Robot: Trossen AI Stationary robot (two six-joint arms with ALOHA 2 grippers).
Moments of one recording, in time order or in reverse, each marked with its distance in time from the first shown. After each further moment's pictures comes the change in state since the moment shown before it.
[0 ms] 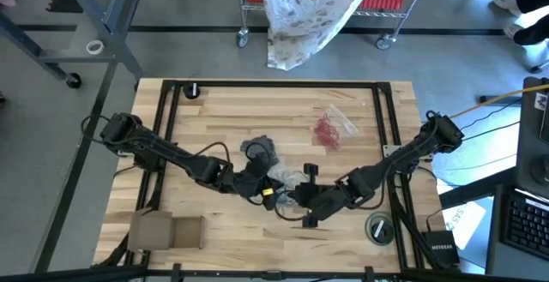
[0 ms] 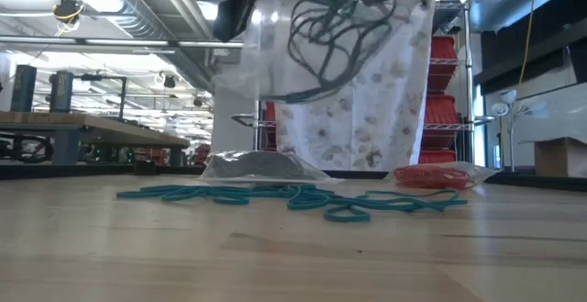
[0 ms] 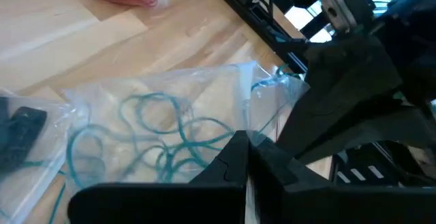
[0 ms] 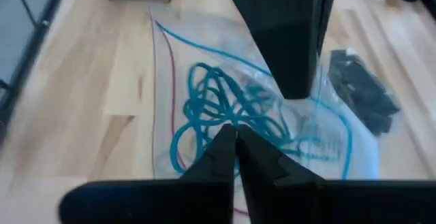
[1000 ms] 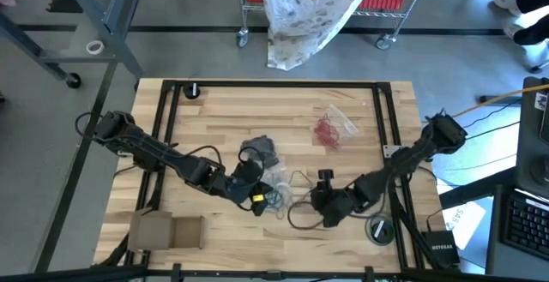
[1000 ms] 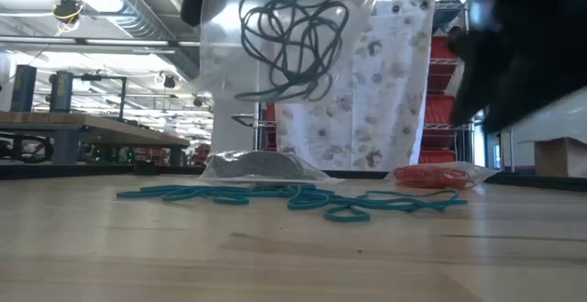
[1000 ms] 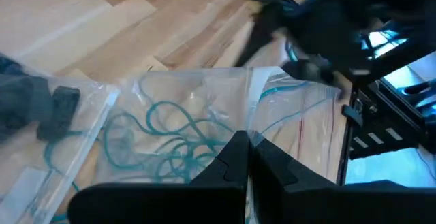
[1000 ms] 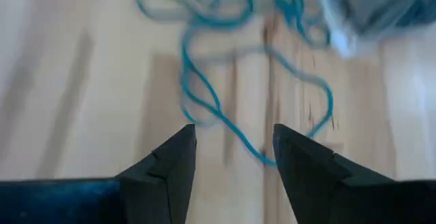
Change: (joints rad) left arm -0.051 -0.072 0.000 -0.174 -0.001 0.030; right arm 0.062 -0.028 -0.304 -0.036 -0.052 0.026
